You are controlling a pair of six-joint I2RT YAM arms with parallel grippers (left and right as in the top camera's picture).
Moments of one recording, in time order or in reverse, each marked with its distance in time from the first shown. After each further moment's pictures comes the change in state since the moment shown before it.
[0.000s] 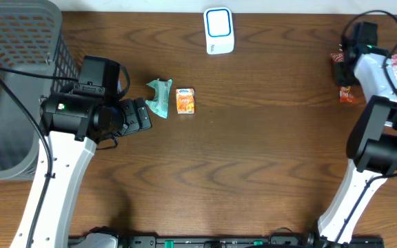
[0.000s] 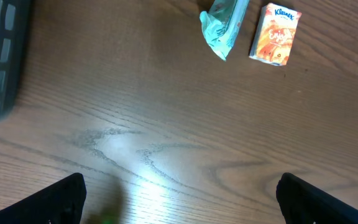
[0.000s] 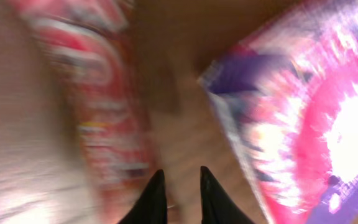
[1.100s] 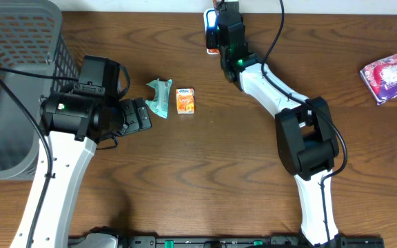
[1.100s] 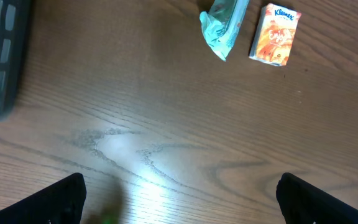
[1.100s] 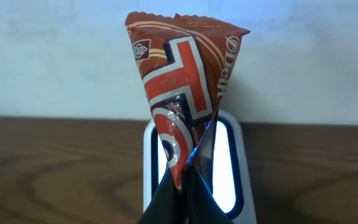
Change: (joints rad) left arm 0.000 0.000 0.001 0.000 0.000 0.000; right arm 0.674 0.031 -0.011 0.848 -0.103 0.449
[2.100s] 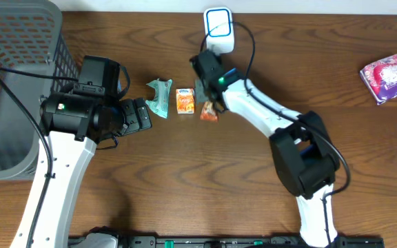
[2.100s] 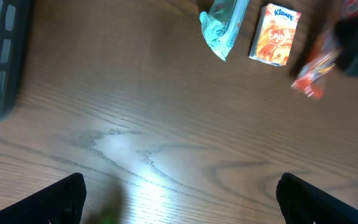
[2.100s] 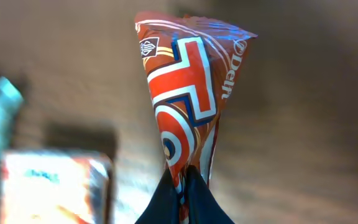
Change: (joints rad) left arm 0.000 0.000 0.000 0.000 0.000 0.000; right arm 0.142 -0.146 -0.118 -0.686 -0.066 0.190
